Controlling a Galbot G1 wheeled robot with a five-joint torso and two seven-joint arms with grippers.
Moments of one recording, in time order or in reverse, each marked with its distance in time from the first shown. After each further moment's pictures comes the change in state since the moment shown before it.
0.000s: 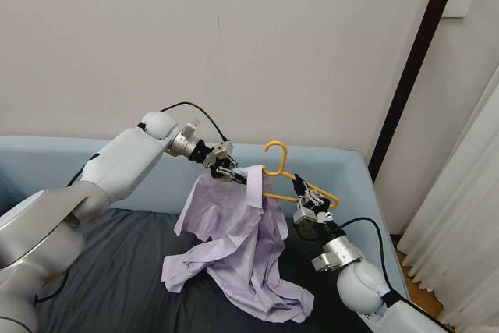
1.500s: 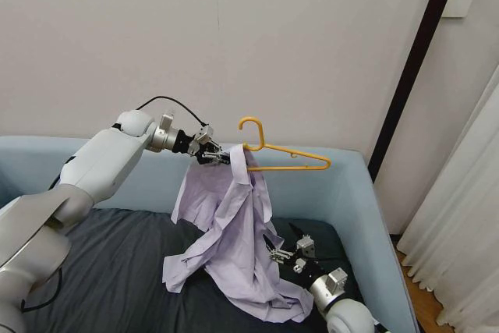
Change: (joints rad) left arm 0.021 0.057 -0.102 0.031 -0.062 -0.001 -0.071; right arm -0.045 0.053 -0.147 -0.202 1.182 0.274 -0.337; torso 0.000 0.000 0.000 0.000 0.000
